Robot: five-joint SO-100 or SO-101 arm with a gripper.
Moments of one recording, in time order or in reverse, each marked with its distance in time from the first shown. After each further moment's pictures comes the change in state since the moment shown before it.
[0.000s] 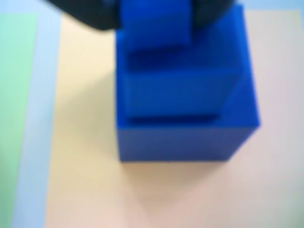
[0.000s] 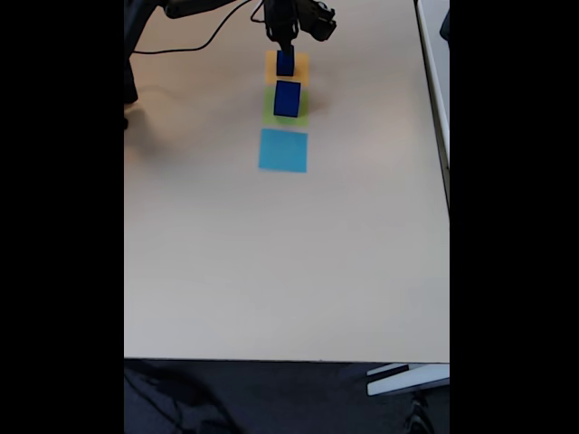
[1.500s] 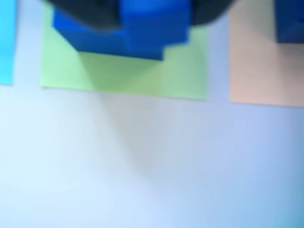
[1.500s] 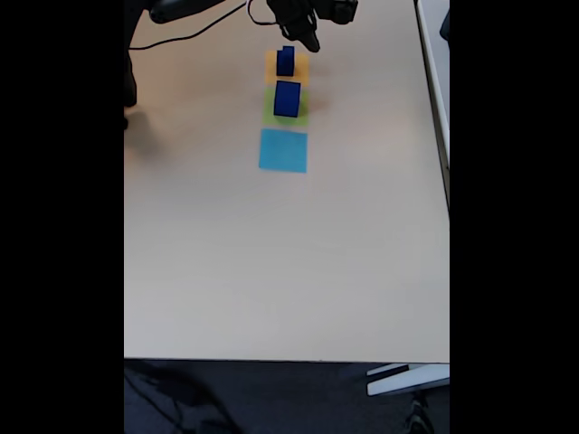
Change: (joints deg) arm 13.2 9.9 -1.3 -3.5 -19.2
